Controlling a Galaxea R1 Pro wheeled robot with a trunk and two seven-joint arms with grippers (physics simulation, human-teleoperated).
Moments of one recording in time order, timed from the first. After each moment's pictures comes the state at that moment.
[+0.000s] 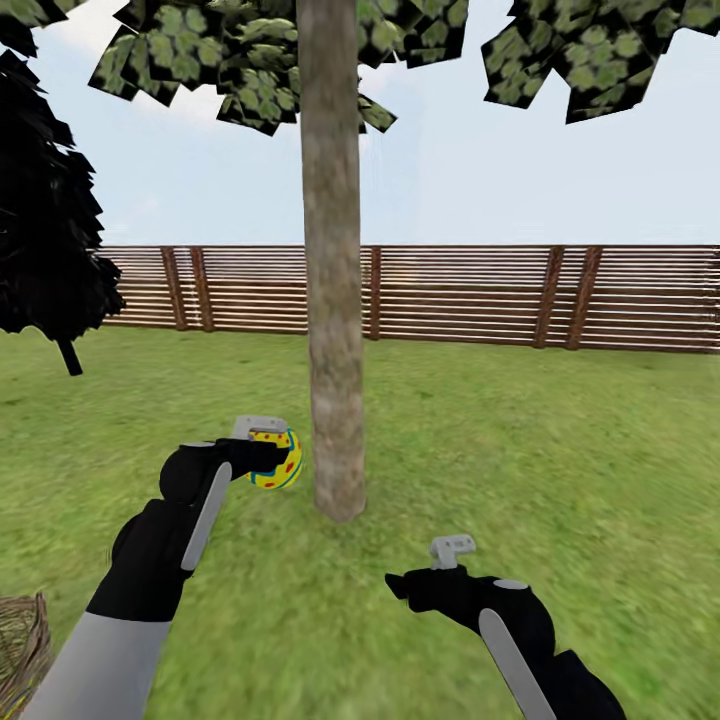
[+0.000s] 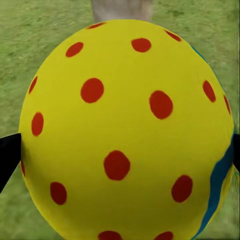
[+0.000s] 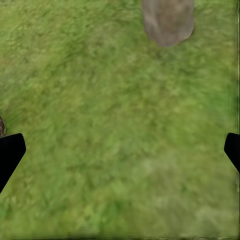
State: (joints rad) left arm -0.65 0.00 -0.13 -1.49 0.08 1.04 0.06; right arm -0.23 -0.05 0.32 -1.56 -0.45 0.87 -0.10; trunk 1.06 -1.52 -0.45
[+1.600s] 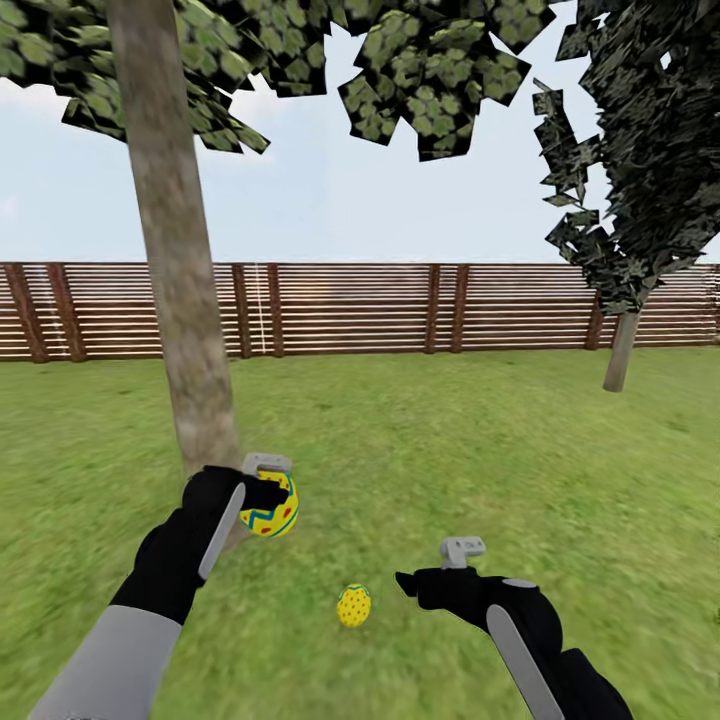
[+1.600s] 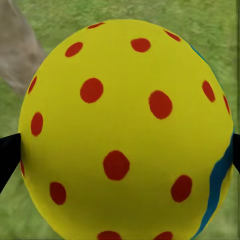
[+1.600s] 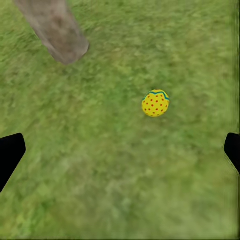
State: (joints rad) left arm -0.65 0.00 -0.14 -1.23 0.07 1.04 0.06; right arm -0.23 -0.05 0.27 -1.53 -0.45 0.87 -0.10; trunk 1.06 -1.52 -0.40
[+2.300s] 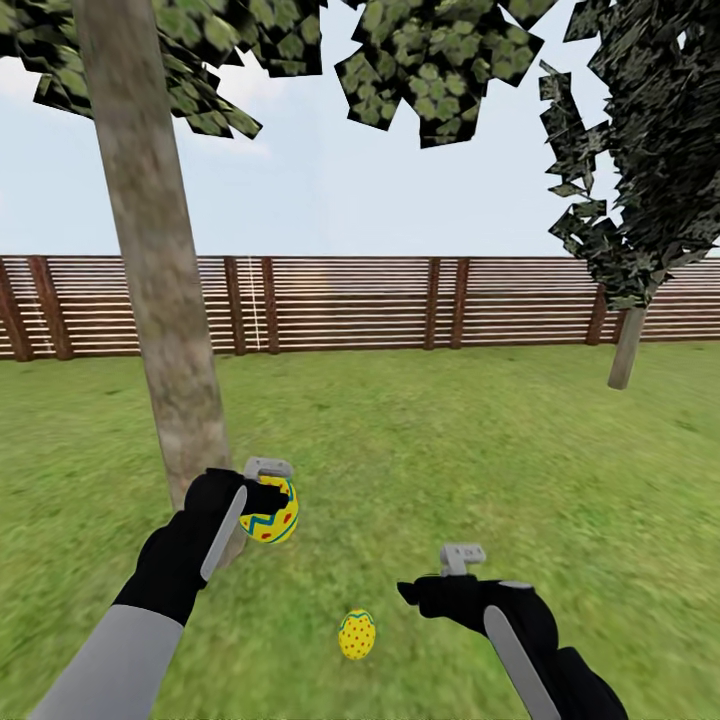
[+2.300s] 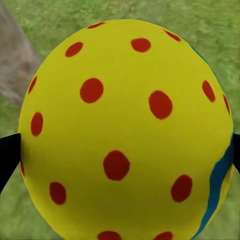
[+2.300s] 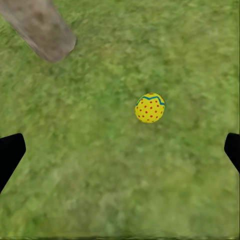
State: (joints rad) left arm -0.65 0.00 -0.15 -1.20 0.07 1.04 0.06; right arm -0.24 -0.05 0.27 -1.47 -0.45 0.88 -0.11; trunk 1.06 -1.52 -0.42
